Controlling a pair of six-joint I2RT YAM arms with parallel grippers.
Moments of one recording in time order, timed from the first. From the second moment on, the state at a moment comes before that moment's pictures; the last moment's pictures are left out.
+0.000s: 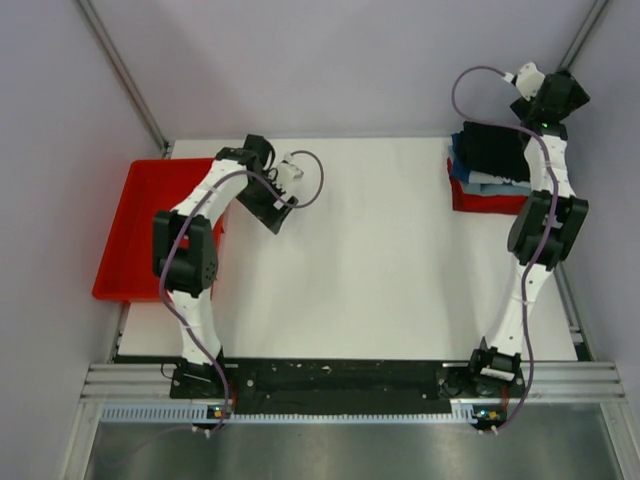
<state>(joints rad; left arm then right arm) -0.23 1.99 1.72 -1.02 0.16 0.53 -0.26 2.30 2.18 -0.09 0.27 -1.02</state>
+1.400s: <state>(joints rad) -0.18 1.18 0.47 0.33 -0.18 0.20 0.03 0.98 0.10 0.71 0.03 0.06</state>
